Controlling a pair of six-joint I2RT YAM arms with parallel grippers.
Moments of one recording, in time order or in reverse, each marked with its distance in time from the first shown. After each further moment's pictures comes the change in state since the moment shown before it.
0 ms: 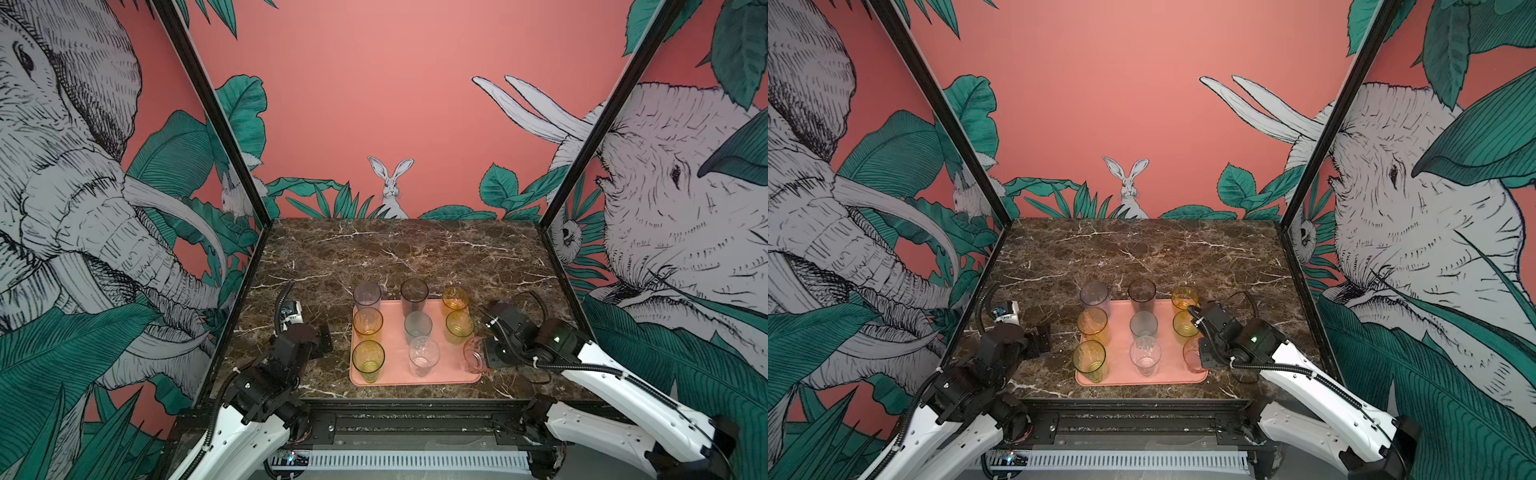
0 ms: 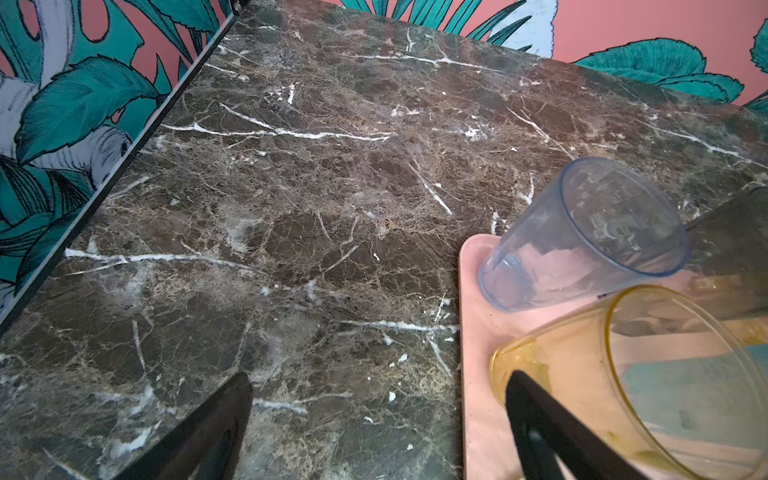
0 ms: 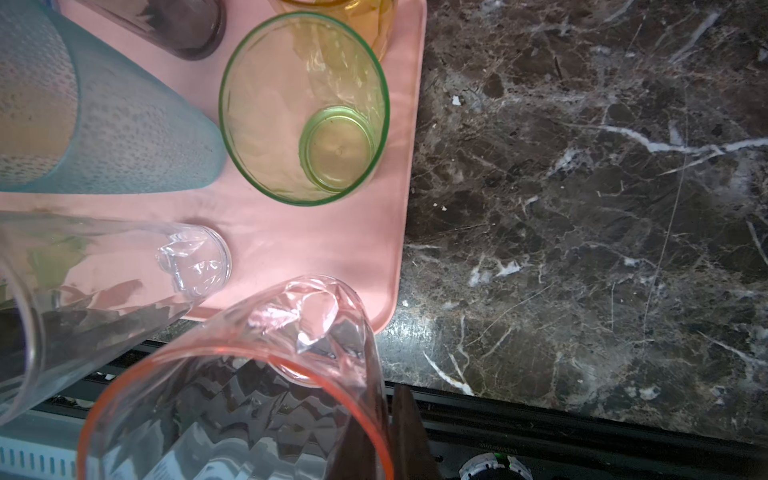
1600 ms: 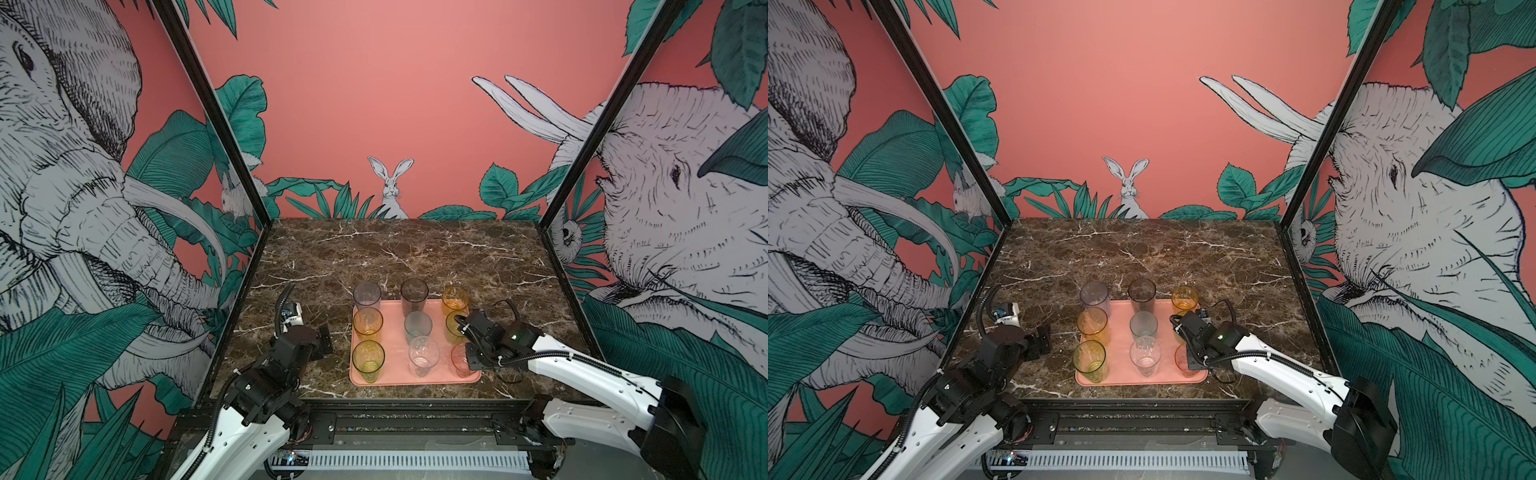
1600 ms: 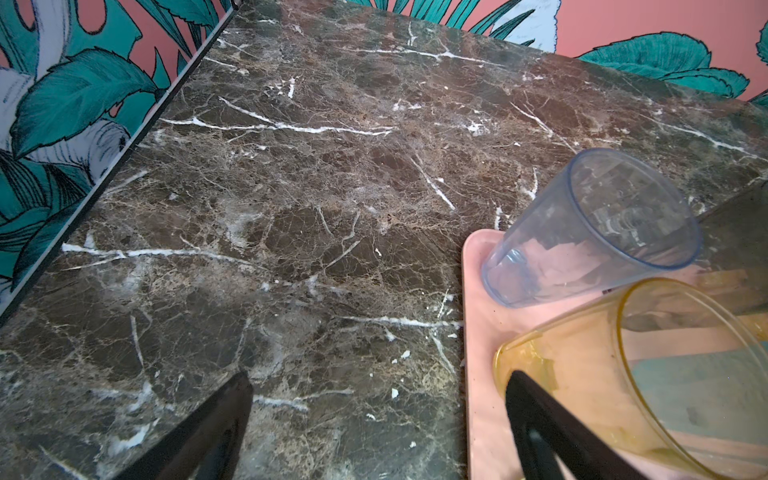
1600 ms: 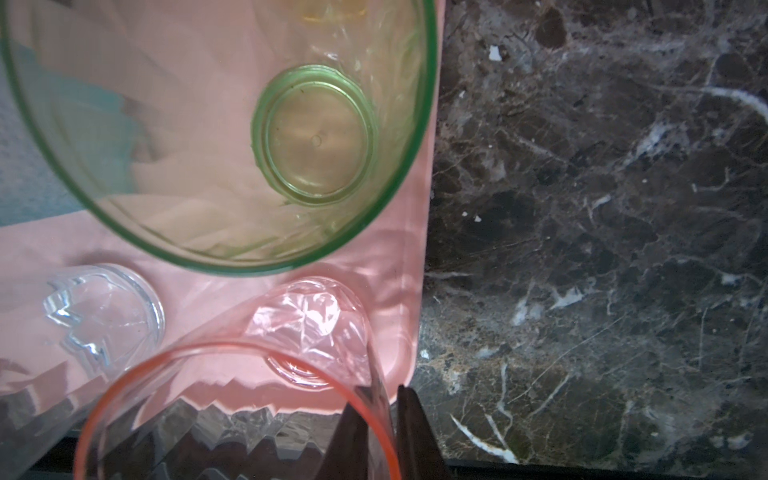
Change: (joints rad) left arm 0.000 -0.017 -0.021 0.000 0.002 -0.001; right arm 0.024 0.165 -0.166 0.233 0.025 0.074
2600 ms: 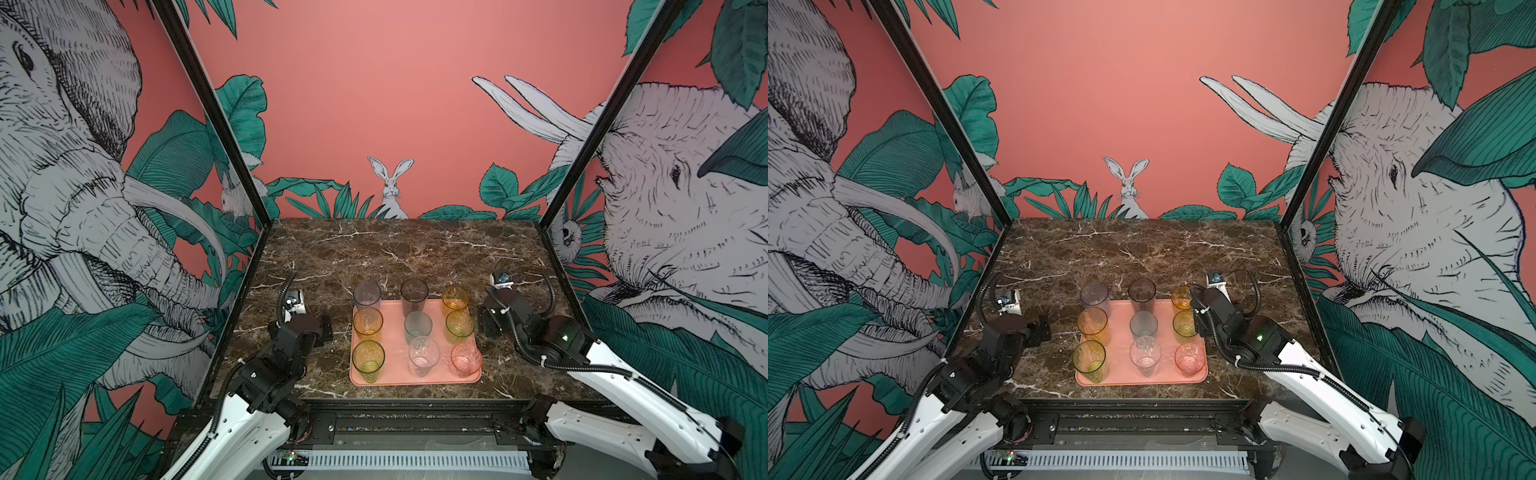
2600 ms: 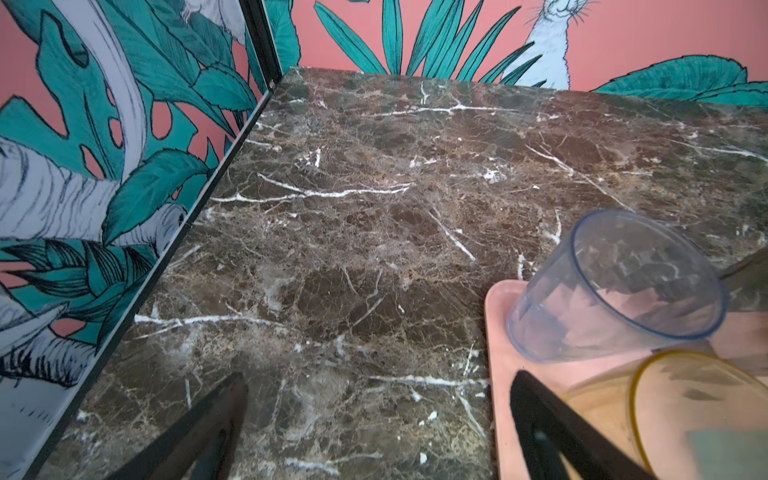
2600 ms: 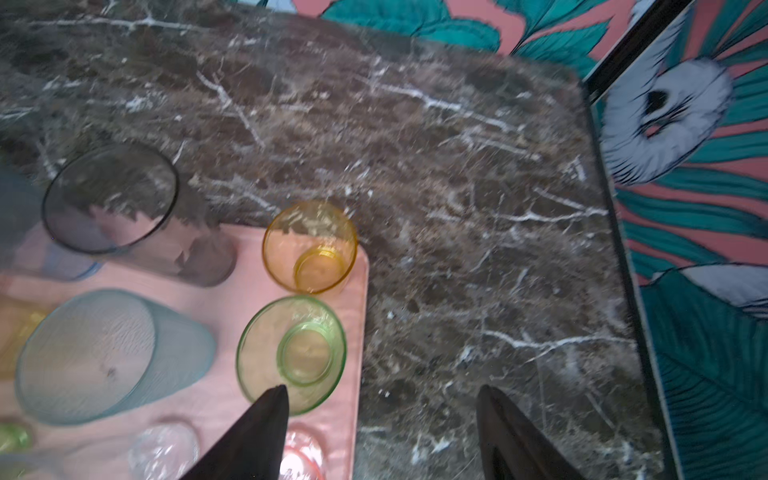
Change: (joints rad) left arm 0.000 0.130 0.064 0.144 -0.139 0.173; right arm -0.068 -0.166 0.261 0.062 0.397 -0.291
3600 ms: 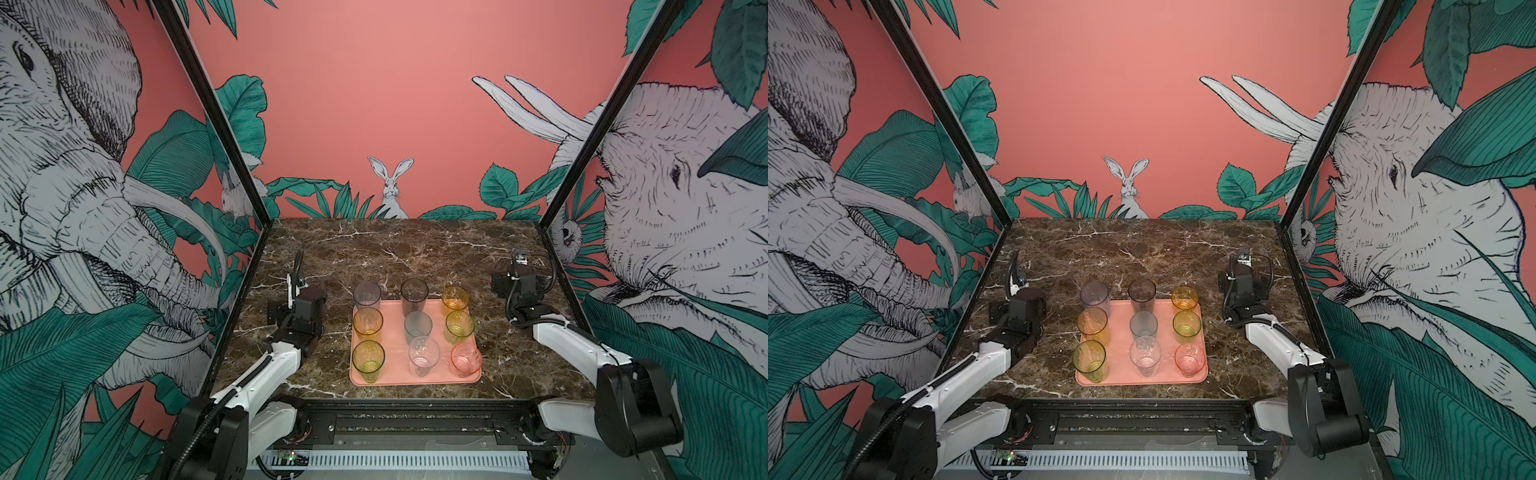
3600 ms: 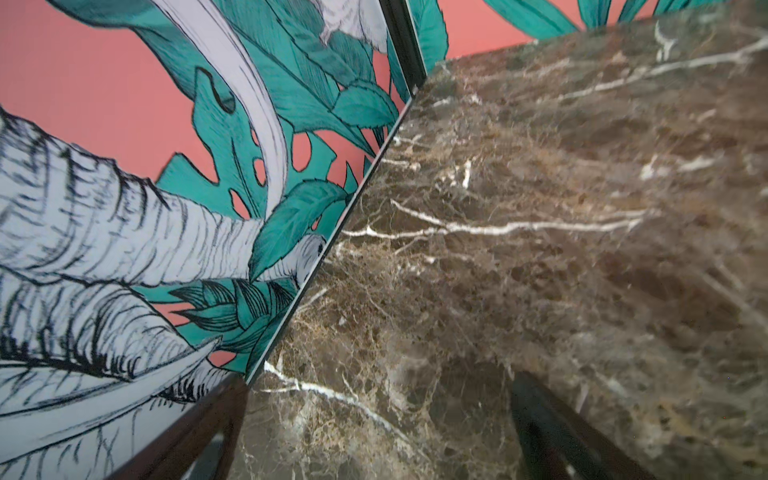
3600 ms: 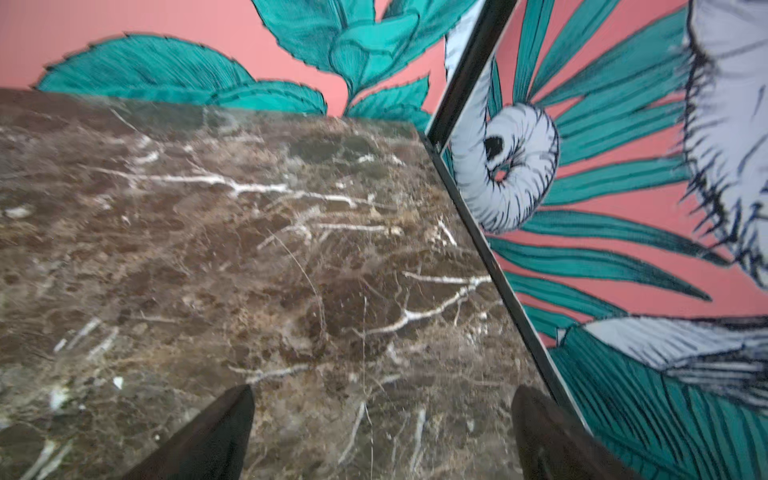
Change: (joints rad) left arm 0.319 0.526 -0.221 0.777 -0.219 0.372; right arm -0.566 0.348 -0.389 1.097 -0.052 -0.451
